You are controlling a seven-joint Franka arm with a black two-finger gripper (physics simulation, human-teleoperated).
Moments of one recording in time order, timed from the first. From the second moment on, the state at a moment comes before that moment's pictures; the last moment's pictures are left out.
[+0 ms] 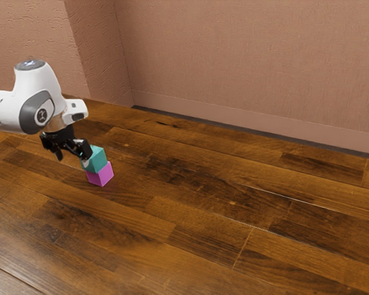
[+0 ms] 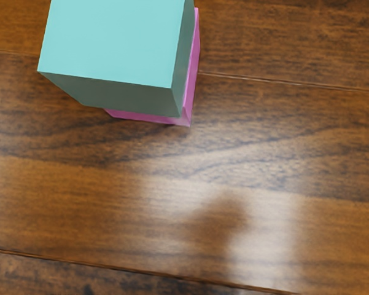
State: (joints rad) arm 0.35 0.00 -0.07 -2.18 0.05 2.32 0.12
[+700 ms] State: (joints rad) arm 0.36 0.20 -0.06 -1.97 0.05 2.33 0.21
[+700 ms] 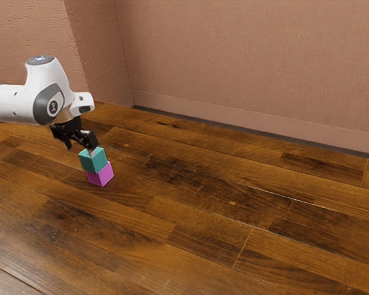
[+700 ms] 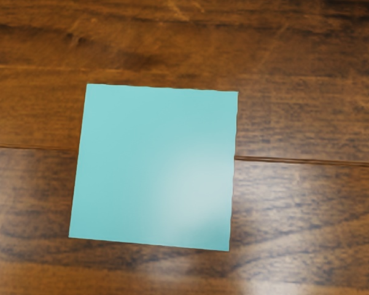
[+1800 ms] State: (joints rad) arm 0.38 0.45 -0.06 -1.75 0.01 2.33 0.21
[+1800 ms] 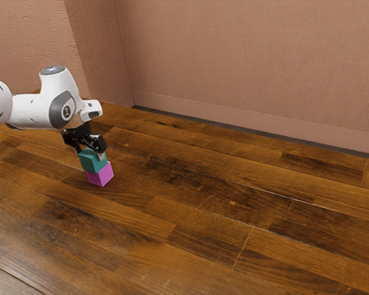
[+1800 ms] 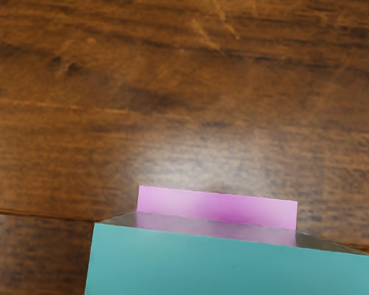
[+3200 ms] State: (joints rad) arm 0.11 0.41 -0.13 -1.95 0.01 2.36 -0.15
